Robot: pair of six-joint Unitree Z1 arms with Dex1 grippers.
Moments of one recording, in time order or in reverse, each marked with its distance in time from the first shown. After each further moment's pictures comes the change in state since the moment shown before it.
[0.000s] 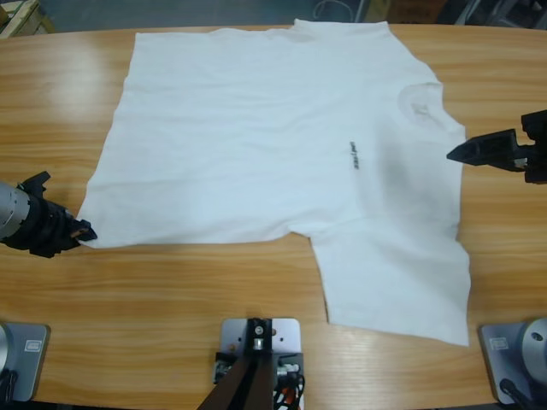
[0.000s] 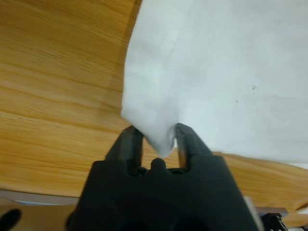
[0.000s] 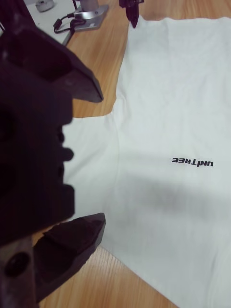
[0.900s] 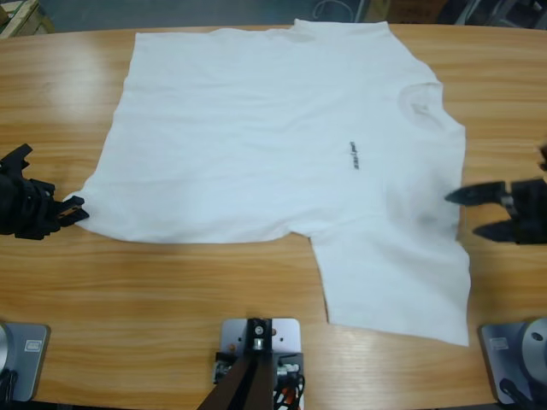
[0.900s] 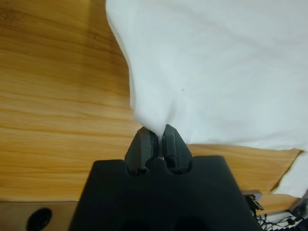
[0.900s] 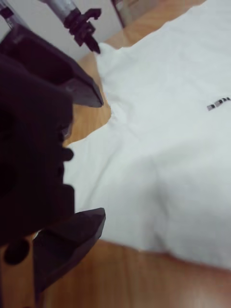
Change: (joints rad) arm 0 -0.009 -0.155 -0.034 -0.008 0.000 0.047; arm 1 -0.199 -0.068 0.338 -0.161 0.172 0.385
